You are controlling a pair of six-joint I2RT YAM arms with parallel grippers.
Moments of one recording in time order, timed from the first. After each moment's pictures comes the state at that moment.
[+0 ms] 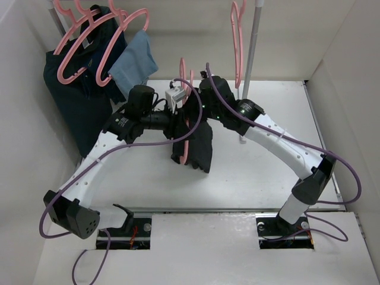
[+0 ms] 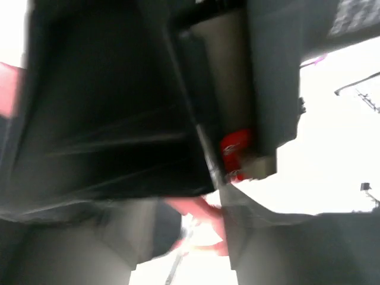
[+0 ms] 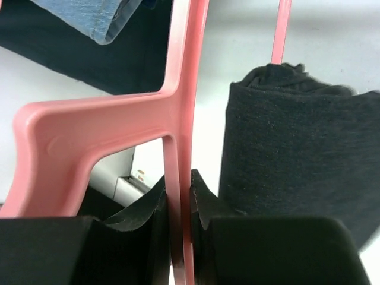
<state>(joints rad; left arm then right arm) -0.47 1.28 1.37 -0.66 0.78 -0.09 0.85 1.68 1.83 -0.62 0.04 0.86</state>
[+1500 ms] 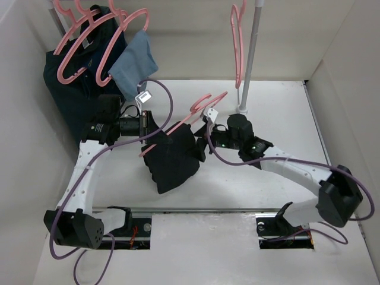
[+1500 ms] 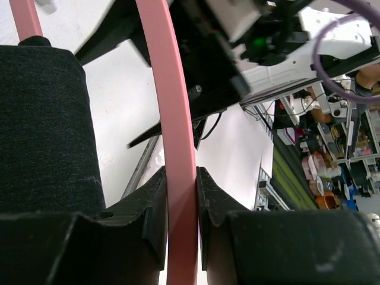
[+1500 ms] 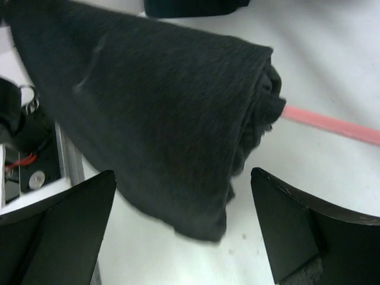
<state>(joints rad) -0.12 1.17 1.21 -0.77 1.25 -0.19 0.75 1.32 0.94 0.12 -0.47 0.01</state>
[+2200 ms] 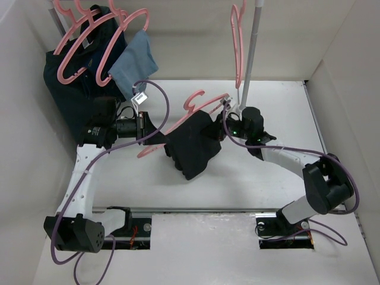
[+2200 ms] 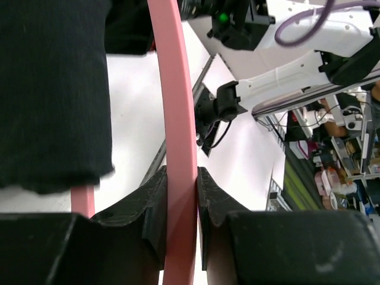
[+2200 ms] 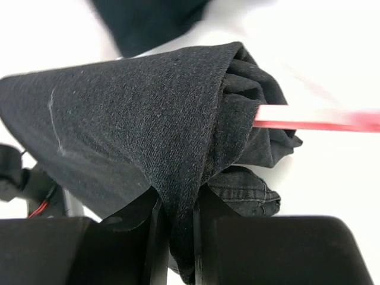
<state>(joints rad) -0.08 1.13 1.18 -0.74 1.21 -0.21 0.53 1.50 0.87 0.47 -0.63 0.32</state>
